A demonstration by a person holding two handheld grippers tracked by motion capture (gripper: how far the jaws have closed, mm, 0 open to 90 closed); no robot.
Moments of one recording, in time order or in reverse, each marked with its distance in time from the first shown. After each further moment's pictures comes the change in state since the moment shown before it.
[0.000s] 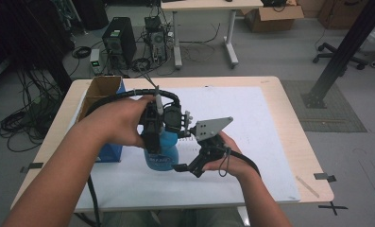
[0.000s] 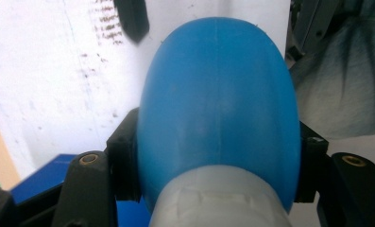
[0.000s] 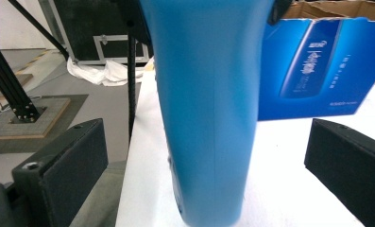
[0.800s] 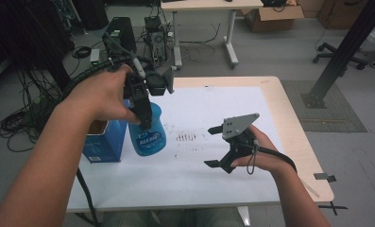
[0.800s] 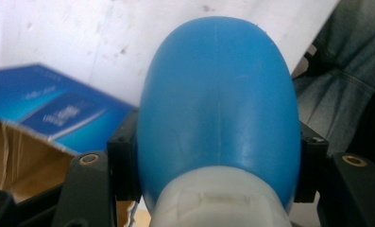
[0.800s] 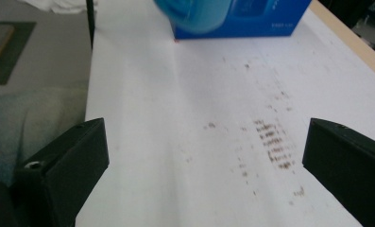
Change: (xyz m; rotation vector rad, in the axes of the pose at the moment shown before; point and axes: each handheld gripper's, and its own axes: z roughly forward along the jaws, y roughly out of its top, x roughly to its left) left arm 0.055 -0.040 -0.031 0.041 -0.087 -0.496; right arm -0.006 -0.009 -0.070 0.278 -0.154 -0.058
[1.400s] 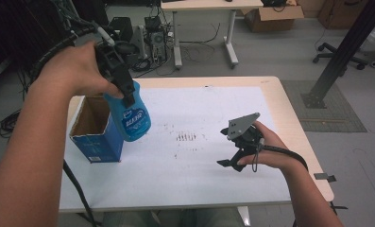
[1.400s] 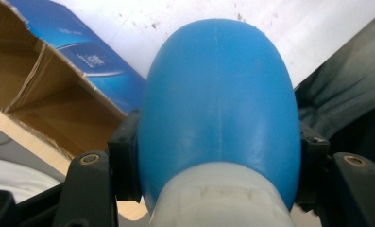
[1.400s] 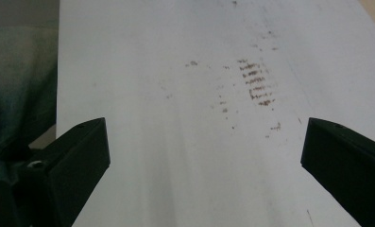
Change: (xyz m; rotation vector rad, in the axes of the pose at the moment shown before) left arm 0.051 -0.032 -0.037 -0.041 -0.078 -0.325; right arm -0.012 -0.016 -0.012 0.220 -0.047 -0.014
